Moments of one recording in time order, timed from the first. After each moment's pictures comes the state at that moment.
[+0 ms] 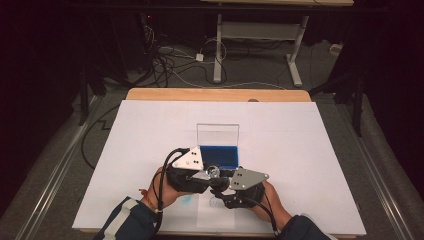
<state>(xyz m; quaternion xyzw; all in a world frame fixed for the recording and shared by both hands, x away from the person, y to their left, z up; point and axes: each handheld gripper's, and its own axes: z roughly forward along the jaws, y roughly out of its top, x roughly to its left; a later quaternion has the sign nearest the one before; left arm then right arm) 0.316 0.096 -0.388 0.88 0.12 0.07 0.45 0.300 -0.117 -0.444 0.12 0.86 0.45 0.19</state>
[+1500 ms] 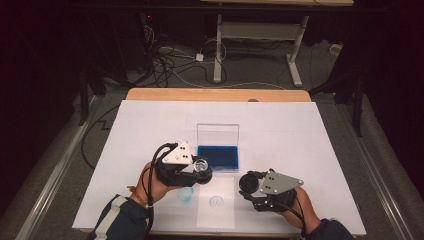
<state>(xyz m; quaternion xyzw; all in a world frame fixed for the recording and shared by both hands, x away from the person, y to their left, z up) 0.323 0.121 -0.381 0.89 0.15 0.11 0.43 0.285 -0.186 -0.433 0.15 0.87 0.42 0.23</state>
